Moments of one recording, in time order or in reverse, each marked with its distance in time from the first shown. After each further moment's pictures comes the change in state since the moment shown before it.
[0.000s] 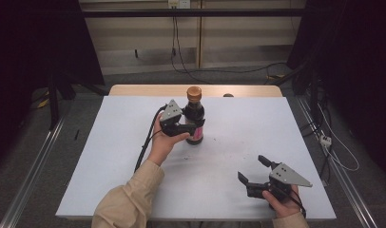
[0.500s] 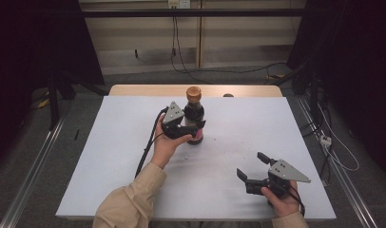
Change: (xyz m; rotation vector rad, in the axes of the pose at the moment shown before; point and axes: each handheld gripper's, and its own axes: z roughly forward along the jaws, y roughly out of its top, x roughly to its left) left arm -0.012 -0.001 0.001 0.024 0.073 -0.009; right arm -0.004 0.007 0.009 0.005 0.001 0.013
